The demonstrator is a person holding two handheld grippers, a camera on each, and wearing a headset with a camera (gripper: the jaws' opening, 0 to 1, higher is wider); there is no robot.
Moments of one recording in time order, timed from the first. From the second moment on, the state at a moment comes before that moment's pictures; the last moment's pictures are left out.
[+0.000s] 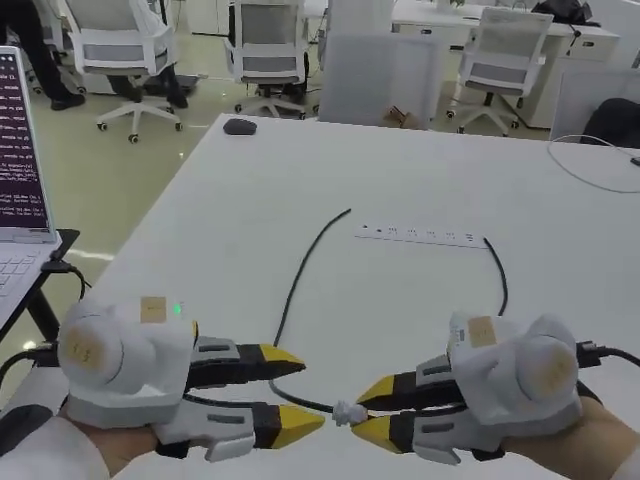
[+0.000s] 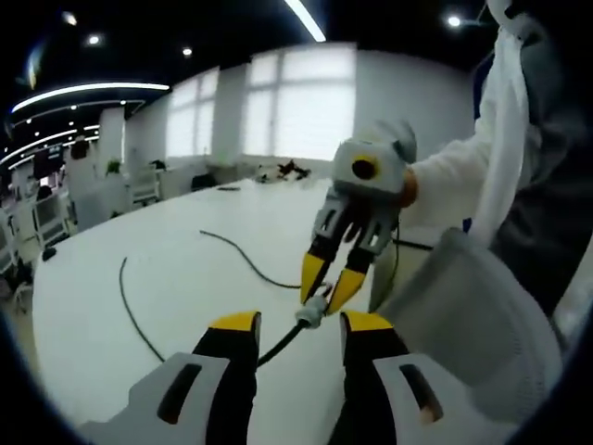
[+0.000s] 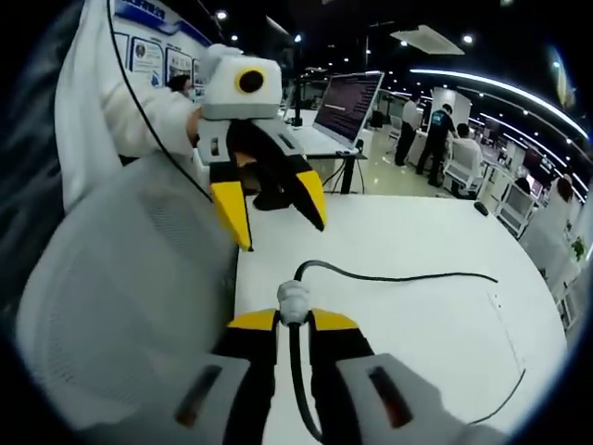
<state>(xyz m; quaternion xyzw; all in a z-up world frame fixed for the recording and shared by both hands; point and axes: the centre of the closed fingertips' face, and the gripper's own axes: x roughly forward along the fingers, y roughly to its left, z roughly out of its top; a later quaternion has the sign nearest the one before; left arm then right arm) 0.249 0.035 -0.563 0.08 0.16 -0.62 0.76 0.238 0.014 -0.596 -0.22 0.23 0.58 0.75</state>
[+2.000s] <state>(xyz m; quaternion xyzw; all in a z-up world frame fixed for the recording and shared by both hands) 0.219 0.010 -0.499 0.01 0.06 -0.69 0.72 0.211 0.017 -0.503 -0.13 0.09 0.65 0.74</state>
